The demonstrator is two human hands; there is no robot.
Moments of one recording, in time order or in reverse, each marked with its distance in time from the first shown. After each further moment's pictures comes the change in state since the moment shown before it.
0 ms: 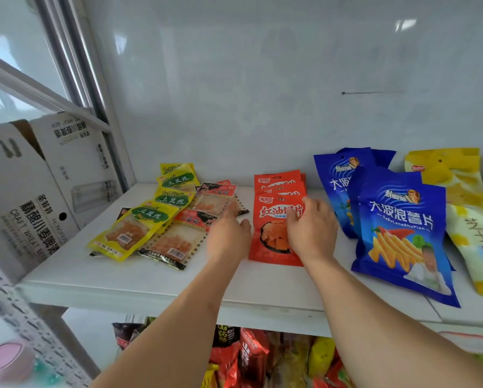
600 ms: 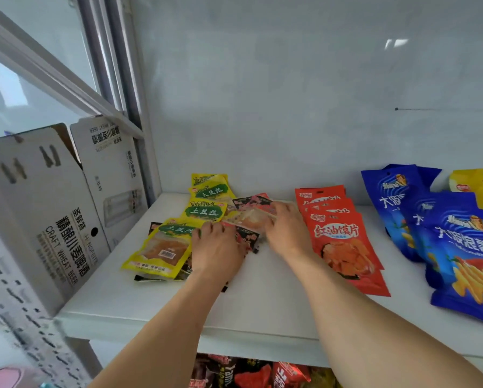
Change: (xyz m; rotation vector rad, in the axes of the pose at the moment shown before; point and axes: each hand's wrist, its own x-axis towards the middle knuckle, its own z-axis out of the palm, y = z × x) left_hand 0.065 -0.114 -0.072 0.625 -0.030 0.280; right_hand 0.003 -0.134 0.082 0.008 -0.288 -0.186
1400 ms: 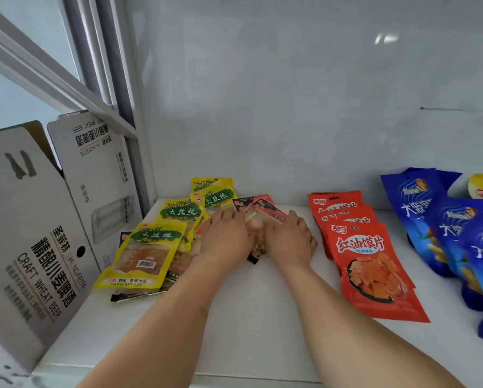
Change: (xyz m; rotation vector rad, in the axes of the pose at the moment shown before) left_hand 0.077 -0.020 -0.001 -0.171 -0.100 0.120; right_hand 0.030 -0.022 0.054 0.027 0.066 0.453
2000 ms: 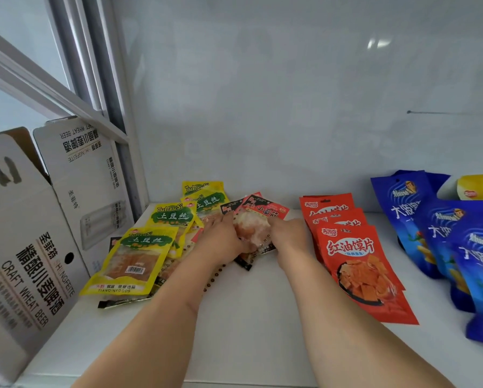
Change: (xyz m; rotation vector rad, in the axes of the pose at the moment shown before) left_hand 0.017 -0.004 0.007 -0.320 -0.154 -0.104; right_hand 0.015 -0.005 -0.029 0.670 -0.158 0.348
